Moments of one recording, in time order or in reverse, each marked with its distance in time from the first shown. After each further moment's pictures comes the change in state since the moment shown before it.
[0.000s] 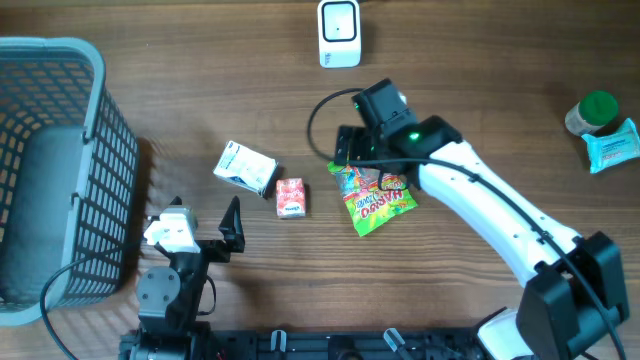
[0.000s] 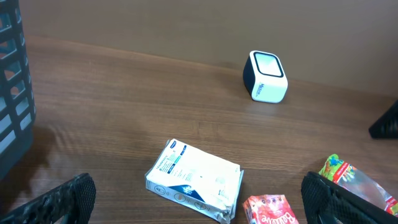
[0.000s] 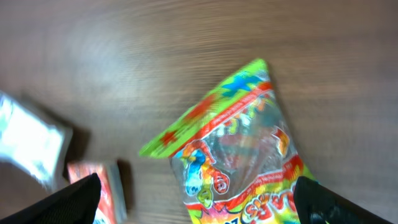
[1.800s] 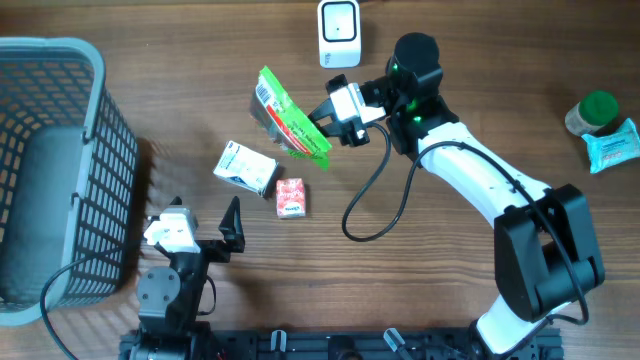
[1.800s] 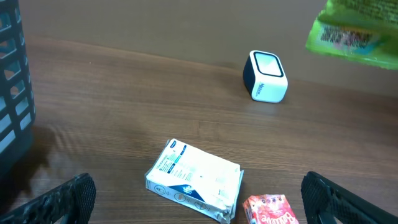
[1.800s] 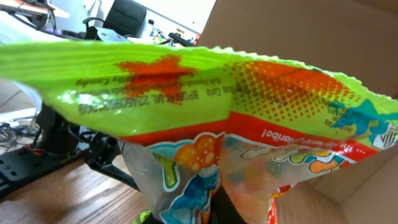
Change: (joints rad) left arm 0.000 0.000 0.000 0.000 0.000 0.000; right arm -0.140 0.170 -0.026 1.393 -1.612 -0.886
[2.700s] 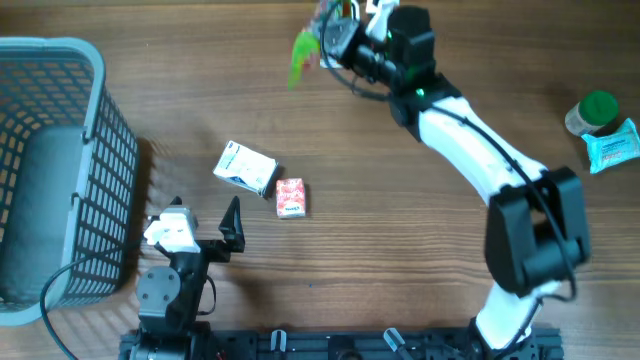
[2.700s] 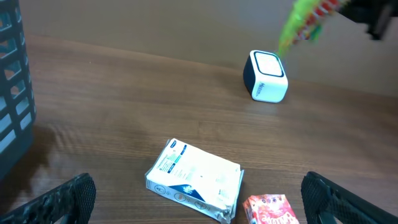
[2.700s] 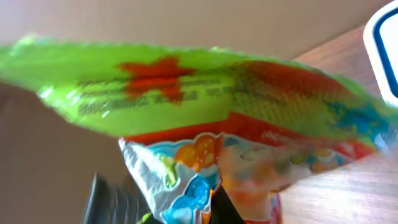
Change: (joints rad) left arm 0.000 0.000 0.000 -0.001 0.000 0.000; right arm -0.044 0.147 0.256 -0.426 1.134 1.400
